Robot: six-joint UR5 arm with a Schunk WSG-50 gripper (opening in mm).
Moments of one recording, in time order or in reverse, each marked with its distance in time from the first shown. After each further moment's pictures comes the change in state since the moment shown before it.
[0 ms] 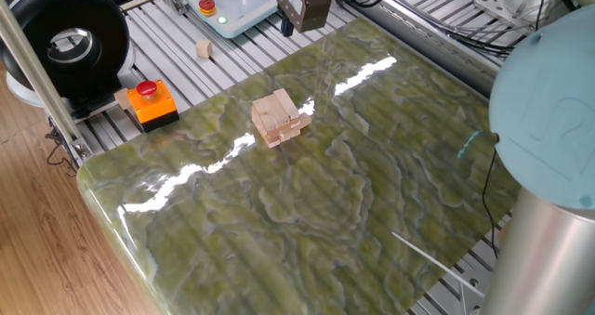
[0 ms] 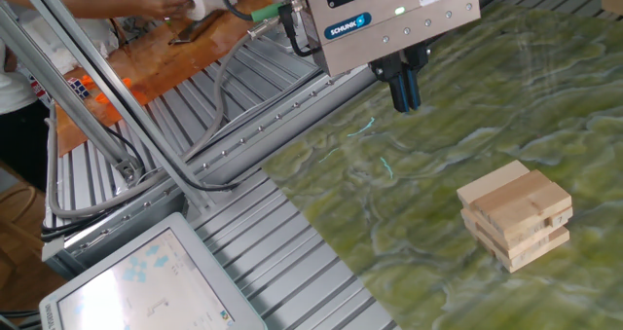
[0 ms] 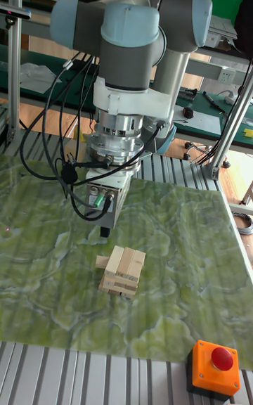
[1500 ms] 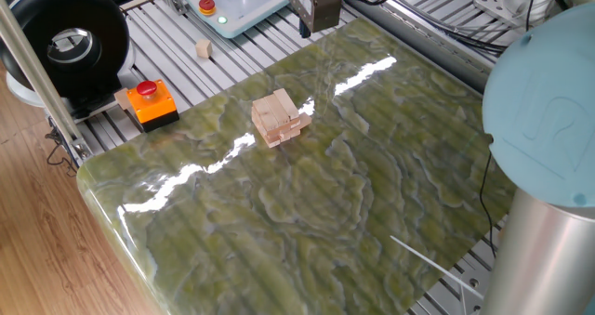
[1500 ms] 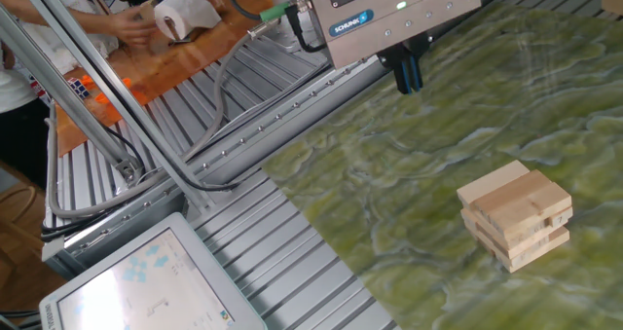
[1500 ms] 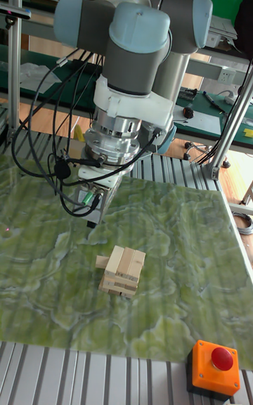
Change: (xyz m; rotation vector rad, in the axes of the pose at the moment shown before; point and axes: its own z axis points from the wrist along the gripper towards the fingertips) arm 0.033 0.014 -0.003 -0.054 0.132 0.021
